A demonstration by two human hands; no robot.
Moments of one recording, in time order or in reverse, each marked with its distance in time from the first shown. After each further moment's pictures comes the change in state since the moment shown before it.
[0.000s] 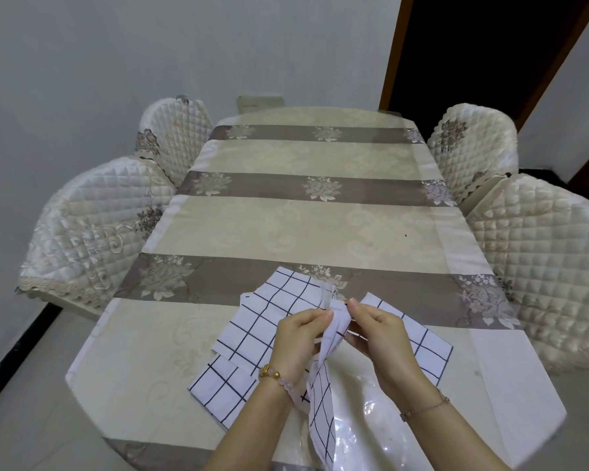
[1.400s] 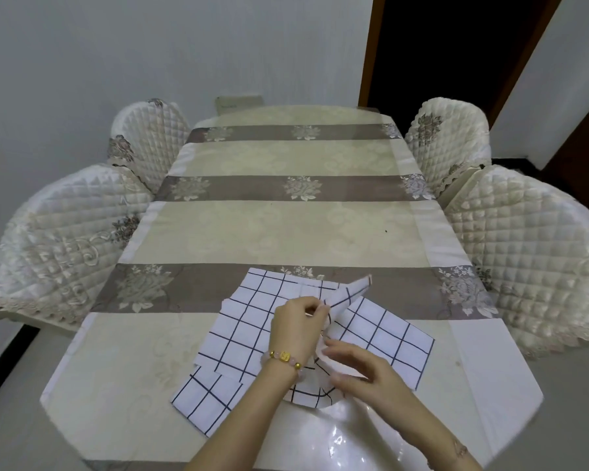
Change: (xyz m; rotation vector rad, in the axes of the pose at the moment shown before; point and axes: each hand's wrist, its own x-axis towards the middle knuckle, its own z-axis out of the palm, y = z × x) left_hand 0.026 0.007 0.027 0.738 0.094 0.315; right_hand -0.029 0.037 -0.049 -0.327 -0.256 -0.044
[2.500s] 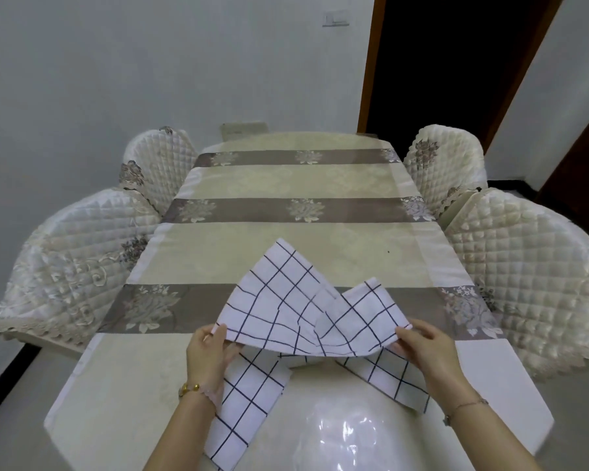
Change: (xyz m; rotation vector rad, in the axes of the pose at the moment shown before) left_hand 0.012 -0.096 -0.074 -0.817 0.378 -0.402; right_hand 0.054 0.000 -0.073 0.341 0.668 0.137
